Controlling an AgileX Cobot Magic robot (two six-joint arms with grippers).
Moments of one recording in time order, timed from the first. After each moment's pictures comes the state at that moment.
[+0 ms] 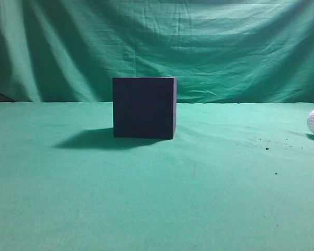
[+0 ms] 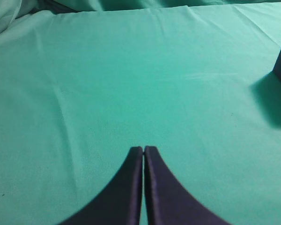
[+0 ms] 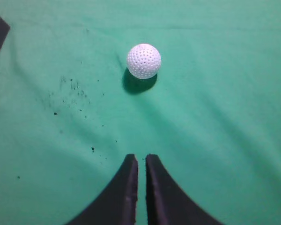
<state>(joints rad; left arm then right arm) -0.10 -0.02 0.02 0.09 0.36 -0.03 0.14 0.84 -0.48 0.17 0.60 -0.06</state>
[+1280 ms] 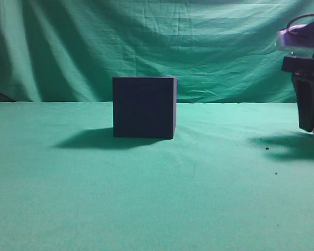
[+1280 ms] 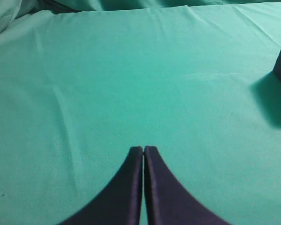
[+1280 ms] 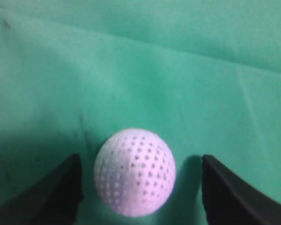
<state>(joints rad) -0.10 -0.02 0.02 0.09 0.36 -0.03 0.14 1.84 -1.14 0.15 0.81 -0.22</state>
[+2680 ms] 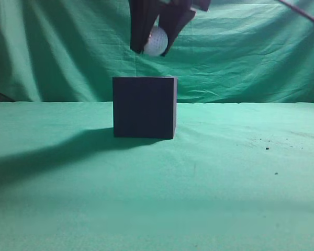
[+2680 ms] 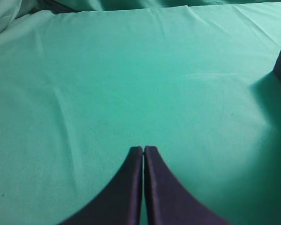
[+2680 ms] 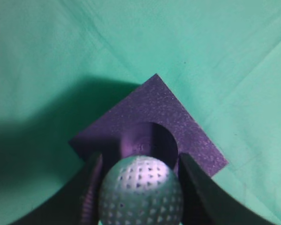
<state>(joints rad) -0.10 -0.02 0.02 0.09 0.36 -0.03 0.64 1.94 -1.70 0.15 1.01 -0.25</state>
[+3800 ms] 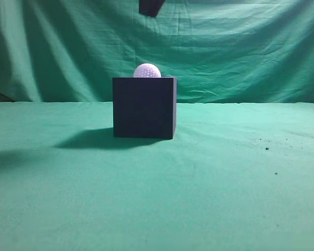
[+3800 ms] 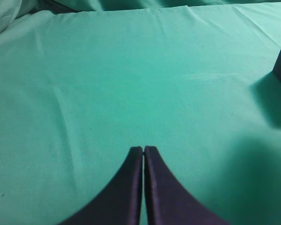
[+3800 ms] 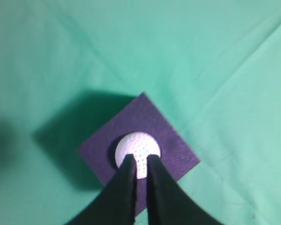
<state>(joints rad) -0.10 -0.02 0.02 0.09 0.36 -0.03 0.64 2.00 -1.98 0.10 1.23 -0.17</state>
